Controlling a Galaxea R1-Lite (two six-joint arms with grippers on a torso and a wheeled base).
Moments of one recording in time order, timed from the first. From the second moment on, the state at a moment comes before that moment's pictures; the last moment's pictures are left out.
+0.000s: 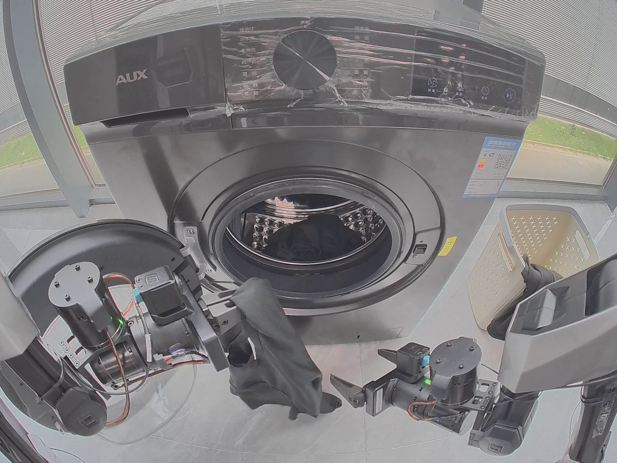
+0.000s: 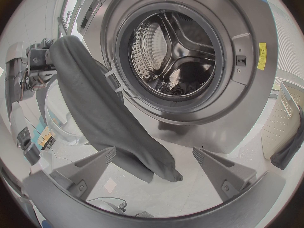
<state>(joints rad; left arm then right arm) -0.50 1.78 -0.28 -1.55 -0.46 -0.05 0.81 2.22 -0.33 -1.54 -0.14 0.23</state>
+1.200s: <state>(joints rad) -0.50 1.92 -0.39 -1.55 -0.27 -0.06 0.91 2.35 -0.62 -1.51 -0.05 0.18</state>
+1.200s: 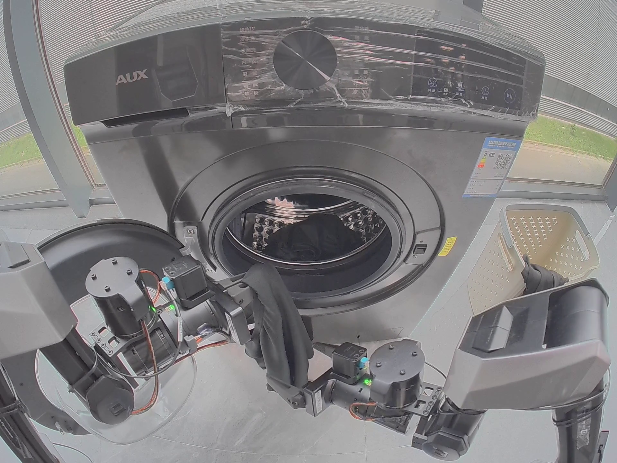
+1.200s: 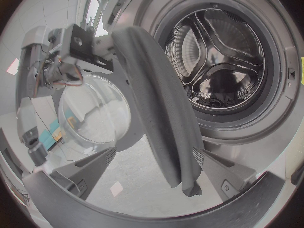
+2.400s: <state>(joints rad) -0.50 1.92 -0.39 -1.55 -0.25 -0.06 0.67 2.36 -0.71 -1.42 -0.24 0.15</state>
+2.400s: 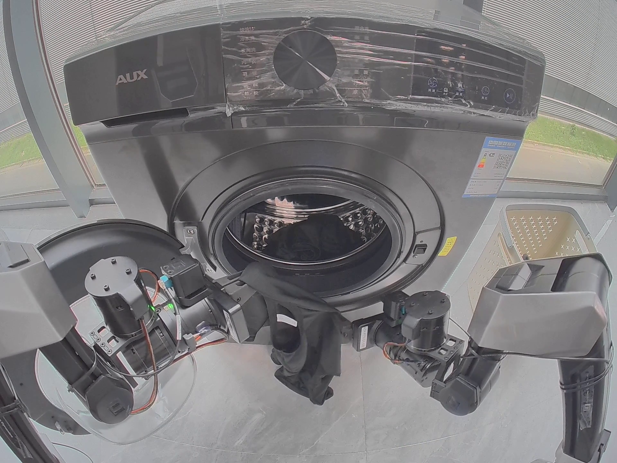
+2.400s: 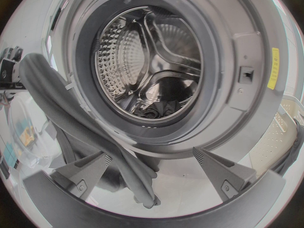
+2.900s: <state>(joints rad) -0.49 1.92 -0.39 -1.55 -0.24 -0.06 0.76 2.27 -0.49 -1.45 -0.13 0.15</state>
